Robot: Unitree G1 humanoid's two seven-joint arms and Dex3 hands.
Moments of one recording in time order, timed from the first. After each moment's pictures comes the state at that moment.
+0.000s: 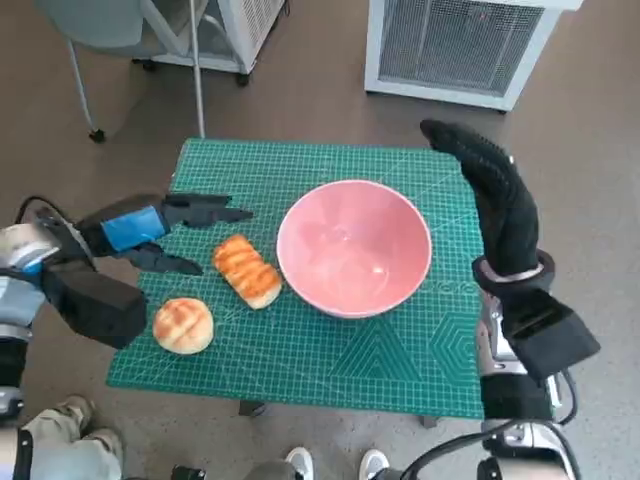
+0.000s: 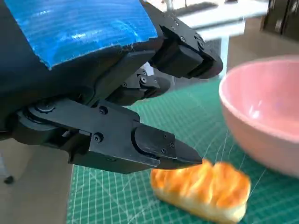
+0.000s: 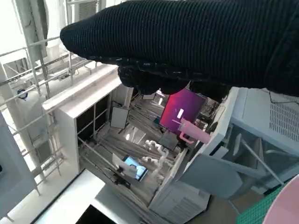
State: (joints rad) left arm -0.73 0.85 -0.21 0.67 0.57 -0.80 -0.41; right arm -0.66 -0.15 -0.10 0.60 0.13 -0.90 0.31
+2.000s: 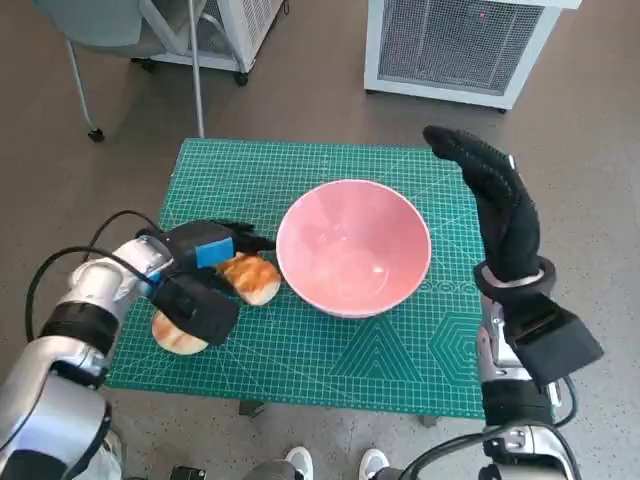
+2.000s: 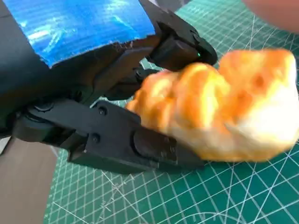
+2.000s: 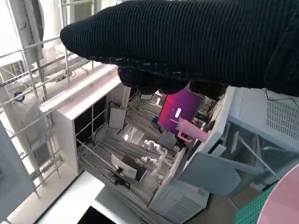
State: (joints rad) left arm -0.94 0.60 -0.66 1.14 0.98 -0.56 -0.01; right arm -0.63 -0.15 -0.08 0.57 0.16 -0.89 0.32
